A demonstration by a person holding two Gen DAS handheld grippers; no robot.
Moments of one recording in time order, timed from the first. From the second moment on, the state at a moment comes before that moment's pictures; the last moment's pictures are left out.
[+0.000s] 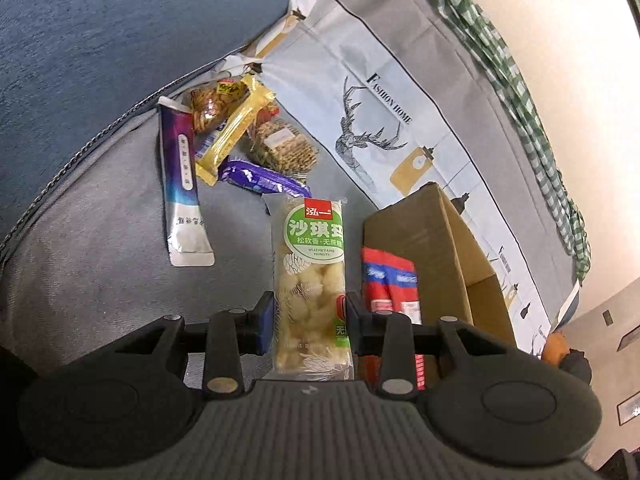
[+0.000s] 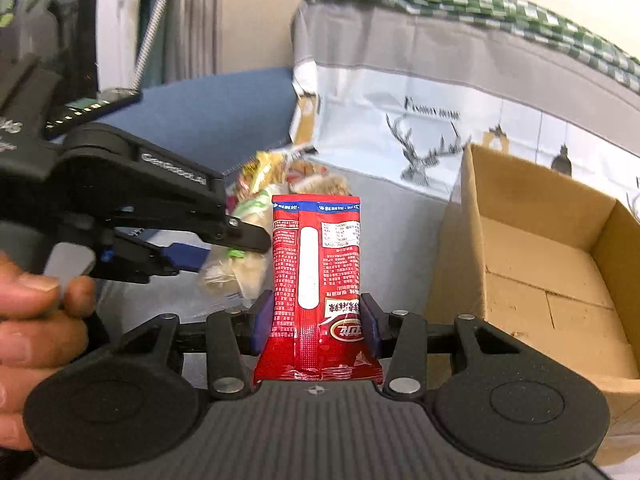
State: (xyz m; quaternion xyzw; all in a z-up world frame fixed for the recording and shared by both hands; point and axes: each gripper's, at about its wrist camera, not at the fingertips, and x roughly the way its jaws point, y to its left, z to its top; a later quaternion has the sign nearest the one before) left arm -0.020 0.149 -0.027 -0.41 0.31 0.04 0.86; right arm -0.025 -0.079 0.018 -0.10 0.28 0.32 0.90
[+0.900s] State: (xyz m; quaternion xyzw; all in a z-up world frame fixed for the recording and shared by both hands) left arm -0.024 0.153 0.004 -0.50 0.25 -0.04 0.83; right arm 0.015 -0.143 0.067 0.05 0.20 0.35 0.92
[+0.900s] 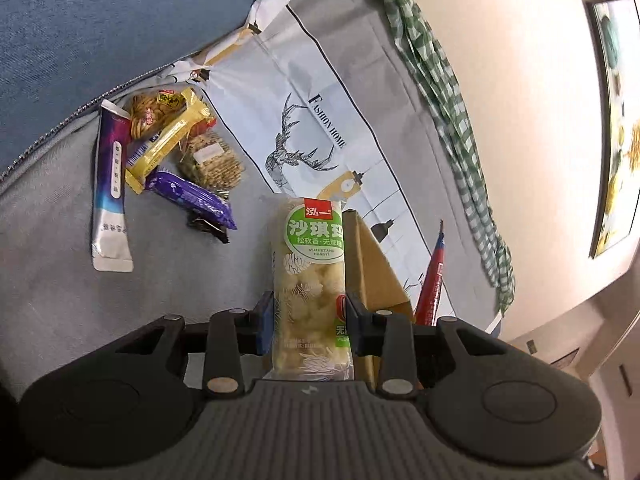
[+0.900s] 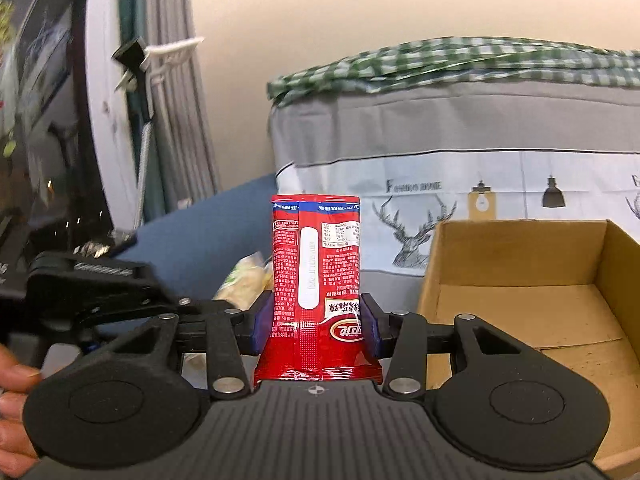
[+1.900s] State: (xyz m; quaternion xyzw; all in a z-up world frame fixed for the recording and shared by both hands) left arm 0.145 -0.006 0.078 -0.42 0.28 -0.17 0.85; right arm 0.085 -0.256 0.065 0.16 0.18 0.10 0.97
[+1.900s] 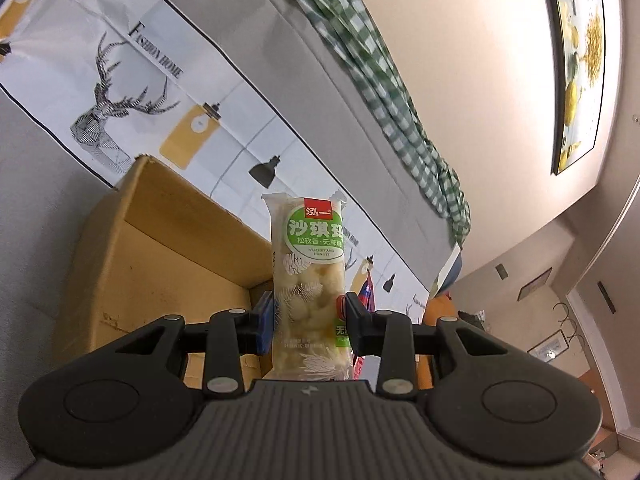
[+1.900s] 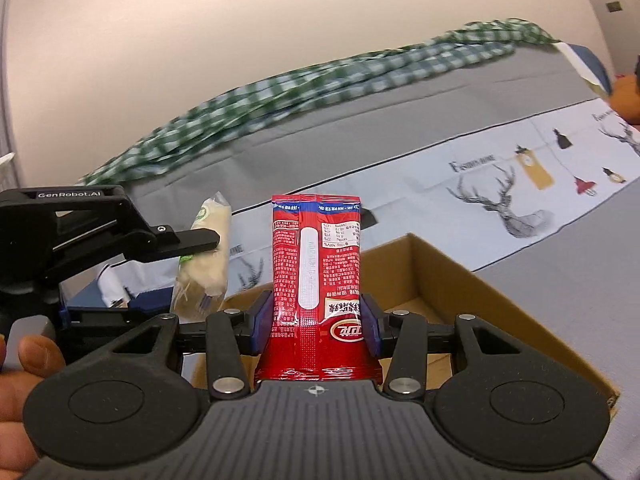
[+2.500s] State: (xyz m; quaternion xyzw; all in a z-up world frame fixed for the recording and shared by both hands) left arm 0.156 -0.019 0.081 -0.41 0.29 -0.17 0.85; right arm 0.089 -0.267 0.061 0.17 0.18 0.08 0.96
